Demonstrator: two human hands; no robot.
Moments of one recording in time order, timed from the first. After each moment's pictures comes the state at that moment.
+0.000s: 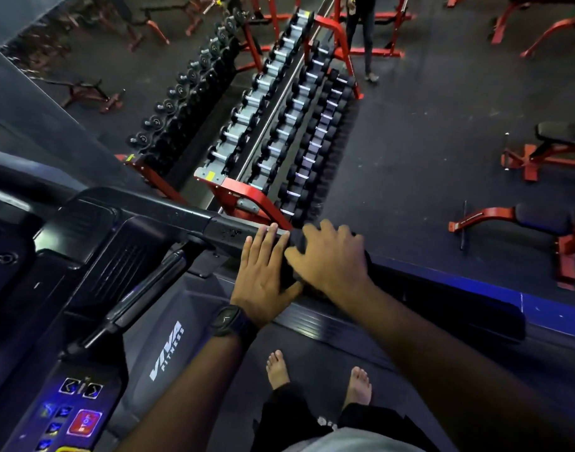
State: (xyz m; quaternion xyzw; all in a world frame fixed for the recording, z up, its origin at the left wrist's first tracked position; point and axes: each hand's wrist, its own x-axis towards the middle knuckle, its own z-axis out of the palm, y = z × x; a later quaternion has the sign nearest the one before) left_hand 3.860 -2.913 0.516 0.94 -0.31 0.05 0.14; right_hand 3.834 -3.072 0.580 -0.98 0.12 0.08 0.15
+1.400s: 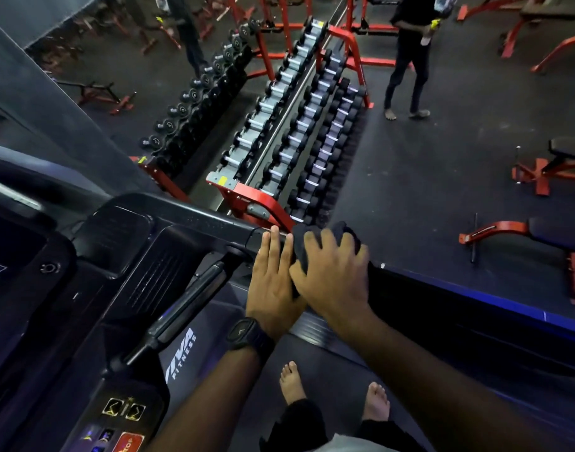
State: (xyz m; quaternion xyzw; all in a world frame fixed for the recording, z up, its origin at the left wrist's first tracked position) left_hand 3.891 -2.864 0.516 0.95 -0.27 0.03 0.13; right_hand 3.858 -2.990 0.578 -0.99 0.13 0.02 0.05
